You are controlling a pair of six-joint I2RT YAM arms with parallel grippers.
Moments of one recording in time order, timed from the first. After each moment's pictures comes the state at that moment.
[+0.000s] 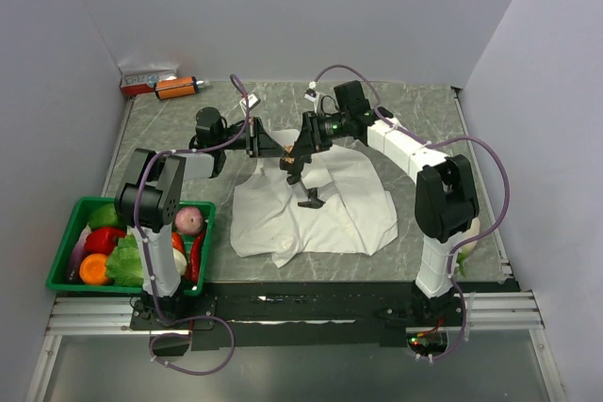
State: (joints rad) left arm -0.25 1.98 1.09 0.98 1.31 -1.06; right arm 0.42 1.90 1.56 -0.43 -0.85 0.25
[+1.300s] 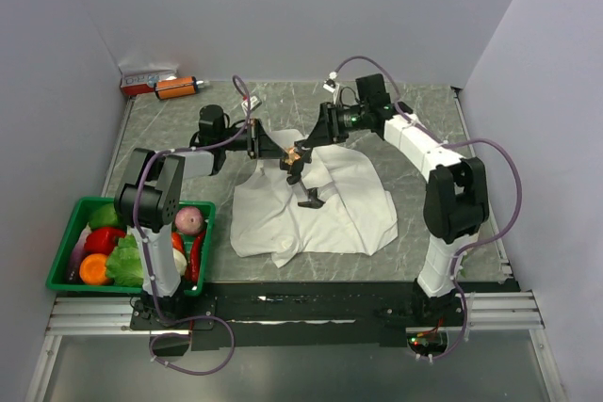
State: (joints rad) left arm -0.24 1.98 1.11 0.77 1.29 -0.90; right arm 0.33 1.87 1.56 -0.45 -0.92 0.20
